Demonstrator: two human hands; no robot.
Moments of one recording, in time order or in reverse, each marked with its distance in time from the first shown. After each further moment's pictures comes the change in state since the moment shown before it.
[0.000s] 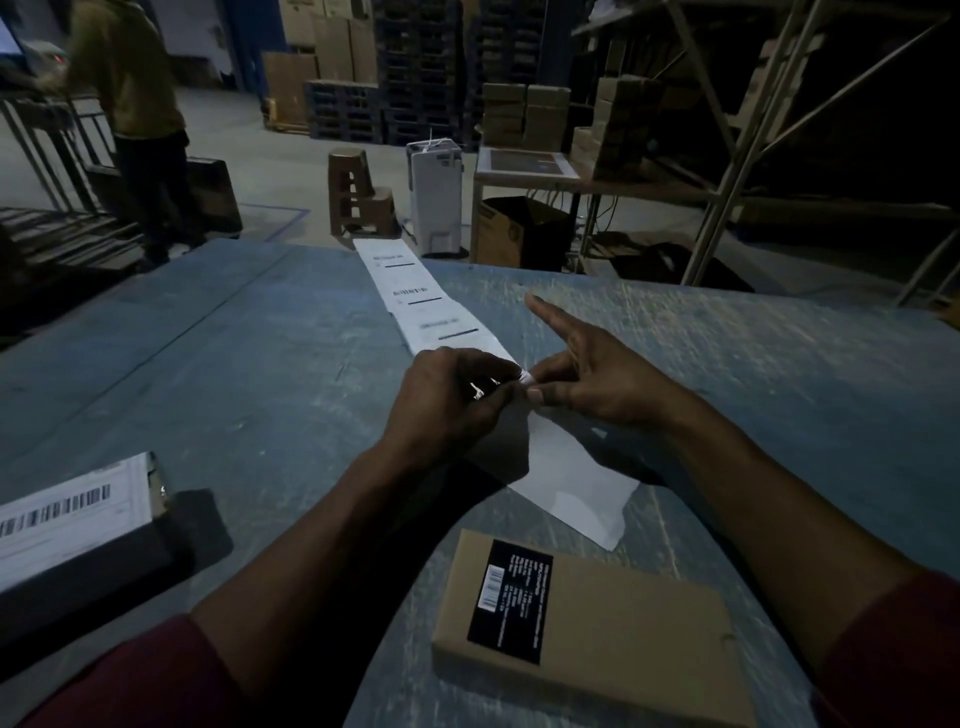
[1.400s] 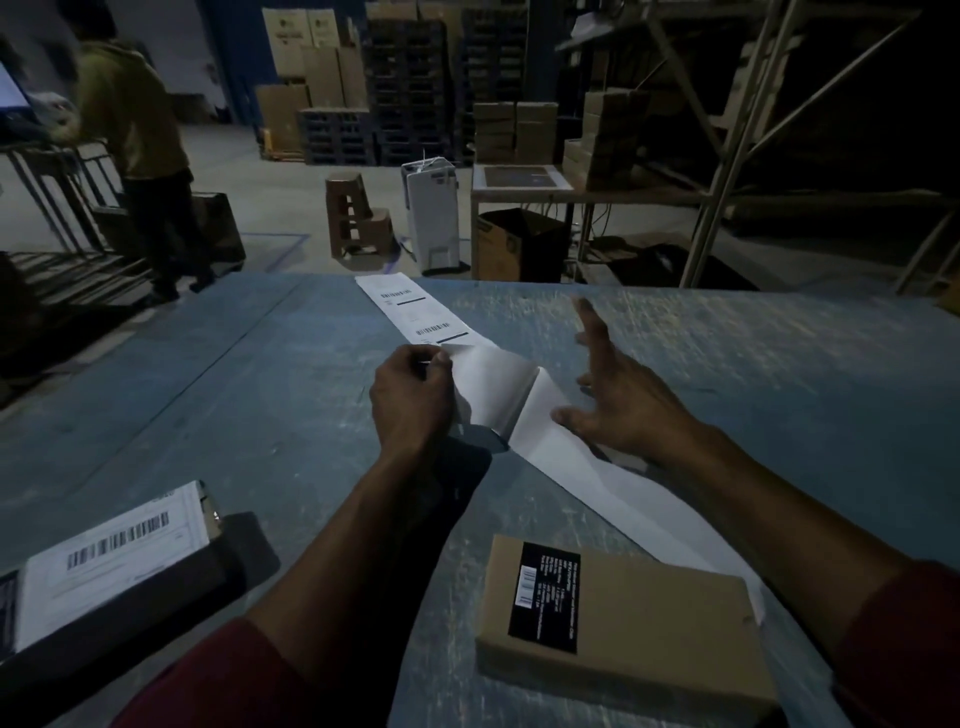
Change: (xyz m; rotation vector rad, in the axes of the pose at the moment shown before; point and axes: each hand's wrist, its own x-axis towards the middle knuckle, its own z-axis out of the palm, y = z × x) left_hand 0.014 -0.014 -0.016 -0.181 0.433 -0.581; right_hand -0.011 0.026 0.016 -0.485 0.302 0.071
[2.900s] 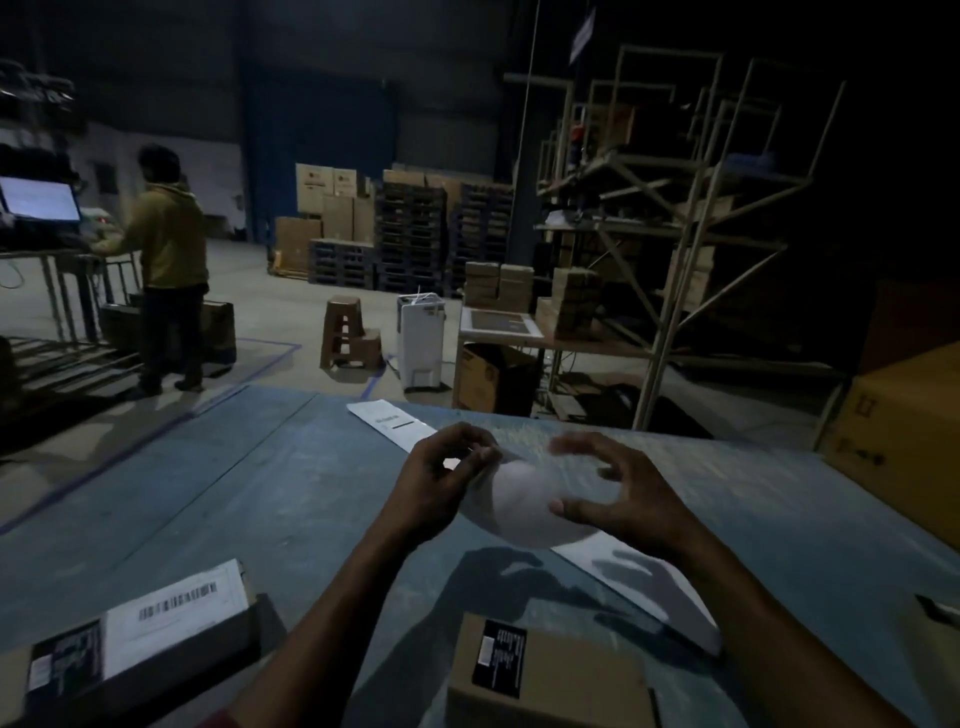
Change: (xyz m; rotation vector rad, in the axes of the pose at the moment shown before) left_hand -0.040 0.074 -0.049 -0.196 -0.496 0.569; right_hand -0.074 -0.043 -0.108 0.314 0.141 -0.176
